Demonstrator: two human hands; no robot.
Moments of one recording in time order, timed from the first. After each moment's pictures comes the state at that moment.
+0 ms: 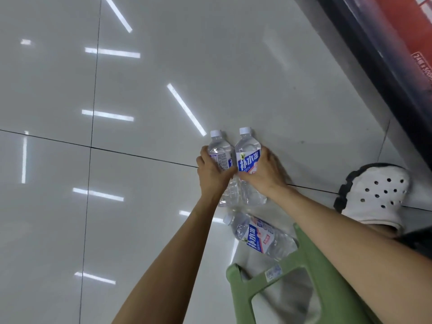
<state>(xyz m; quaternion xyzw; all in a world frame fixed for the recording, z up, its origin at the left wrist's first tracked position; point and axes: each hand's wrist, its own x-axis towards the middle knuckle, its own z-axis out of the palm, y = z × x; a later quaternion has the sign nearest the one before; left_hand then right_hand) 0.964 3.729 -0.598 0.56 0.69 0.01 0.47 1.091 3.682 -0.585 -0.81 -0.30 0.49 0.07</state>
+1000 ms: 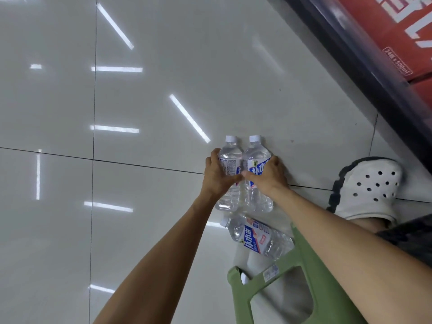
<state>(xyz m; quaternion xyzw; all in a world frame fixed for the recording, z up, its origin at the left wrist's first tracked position) 0.978 3.726 -0.595 0.63 0.59 -0.04 0.51 1.107 3.662 -0.590 -0.84 -0.17 0.51 0.09</state>
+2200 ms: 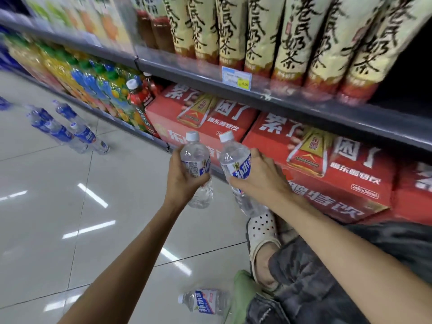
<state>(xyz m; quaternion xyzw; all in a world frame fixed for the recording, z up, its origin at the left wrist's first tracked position) 1.153 3.701 -0.303 0.80 0.30 0.26 0.45 1.268 3.535 -0.255 -0.89 -0.31 0.16 0.29</state>
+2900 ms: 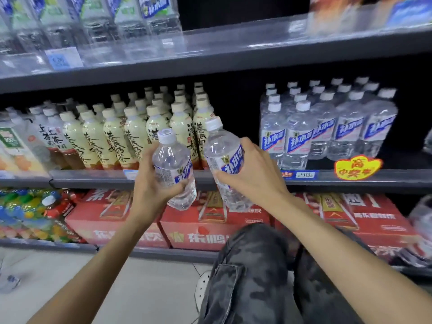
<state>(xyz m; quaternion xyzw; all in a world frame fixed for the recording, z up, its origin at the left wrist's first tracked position) 1.256 3.571 -0.118 0.84 -0.04 0.31 0.44 1.307 3.338 -0.085 -0.89 -0.22 -0.17 0.37</state>
